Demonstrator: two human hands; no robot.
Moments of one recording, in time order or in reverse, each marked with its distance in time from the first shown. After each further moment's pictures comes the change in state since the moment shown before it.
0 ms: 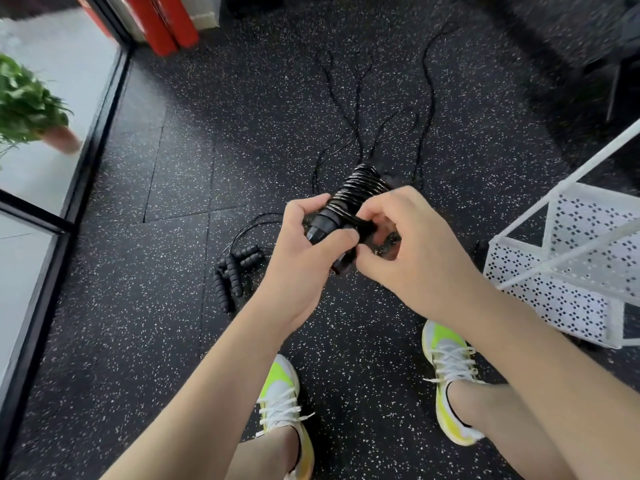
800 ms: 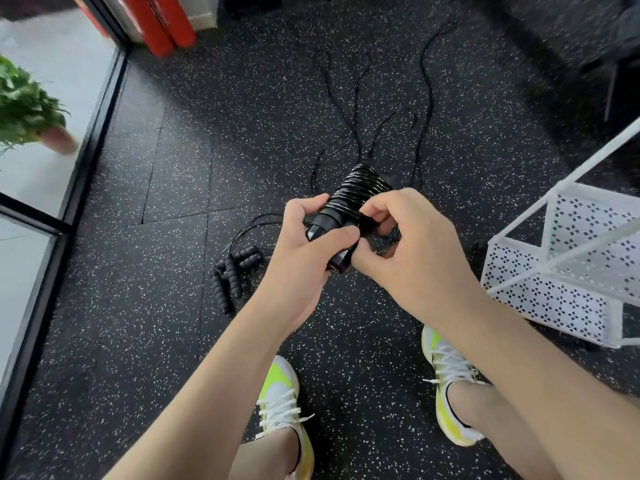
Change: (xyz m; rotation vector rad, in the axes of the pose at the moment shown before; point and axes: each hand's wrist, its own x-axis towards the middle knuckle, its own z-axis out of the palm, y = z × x) left_hand -0.001 0.007 0.001 -0.057 -0.024 -0.017; right_hand 0.001 0.004 0.011 -0.051 0.175 -0.038
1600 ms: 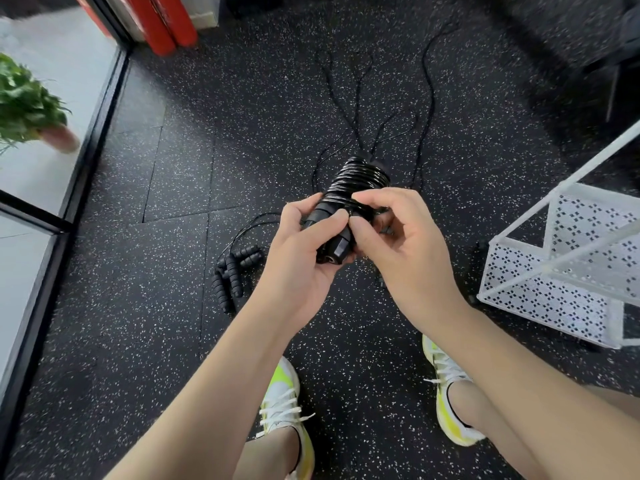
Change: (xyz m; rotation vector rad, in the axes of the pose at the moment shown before) left_hand -0.001 0.004 0.003 -0.225 0.045 -0.040; right_hand -0.004 -0.003 0.018 0.438 0.089 0.103
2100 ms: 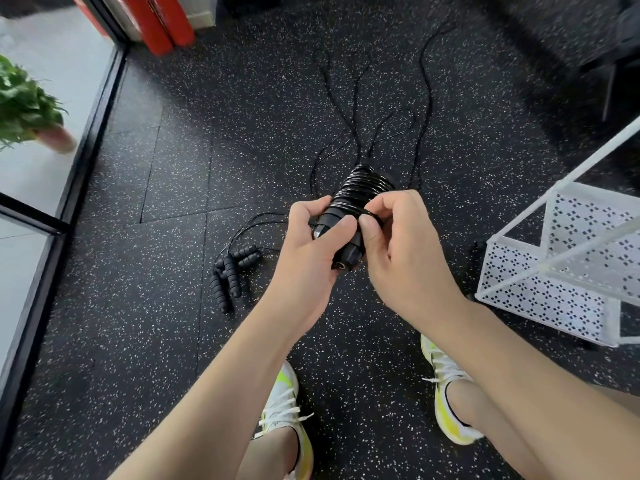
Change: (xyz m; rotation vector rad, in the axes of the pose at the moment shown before) left_hand -0.001 -0.011 0.006 0.162 0.004 0.027; right_hand 0.002 0.007 0.000 -0.313 0.011 -0.073
